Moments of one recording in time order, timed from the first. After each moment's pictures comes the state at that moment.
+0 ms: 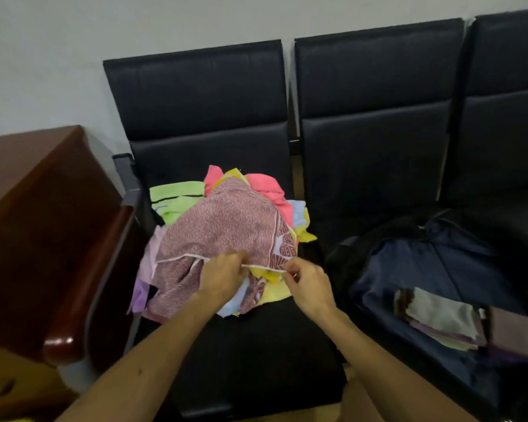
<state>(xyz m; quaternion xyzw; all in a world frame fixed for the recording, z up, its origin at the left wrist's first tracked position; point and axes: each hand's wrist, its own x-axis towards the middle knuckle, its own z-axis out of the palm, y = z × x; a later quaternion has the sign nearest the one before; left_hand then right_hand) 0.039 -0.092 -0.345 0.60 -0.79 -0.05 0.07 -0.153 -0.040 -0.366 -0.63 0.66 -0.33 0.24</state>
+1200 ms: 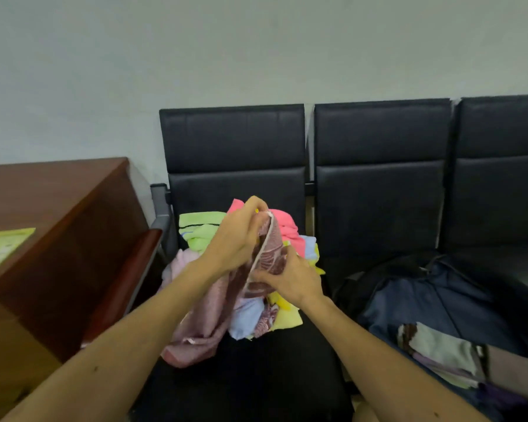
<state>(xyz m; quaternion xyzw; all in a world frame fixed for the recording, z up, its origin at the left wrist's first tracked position) 0.058 -0.061 -0.180 0.43 -0.79 -0.13 0.42 -0.089 -0.047 -0.267 -0.64 0.68 -0.27 0.23</state>
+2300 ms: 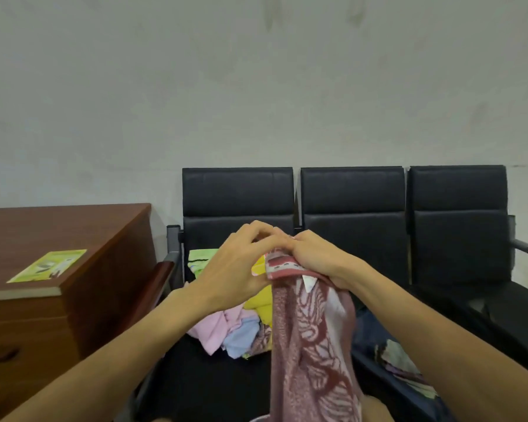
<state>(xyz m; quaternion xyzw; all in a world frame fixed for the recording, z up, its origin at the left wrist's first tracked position) 0.073 0.124 -0.103 0.27 -0.88 0.04 0.39 -0.113 0.125 -0.074 -0.69 0.53 -0.32 0.39</state>
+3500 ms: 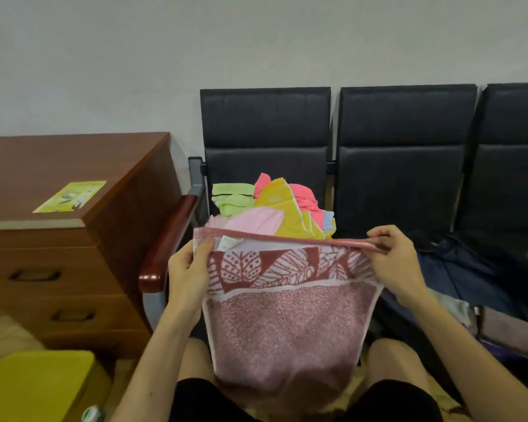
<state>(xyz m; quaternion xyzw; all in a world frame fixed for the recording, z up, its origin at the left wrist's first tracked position) 0.136 0.133 -0.221 0.56 -0.40 -0.38 0.61 -0.180 0.096 -0.231 -0.55 0.61 -0.50 0.26</state>
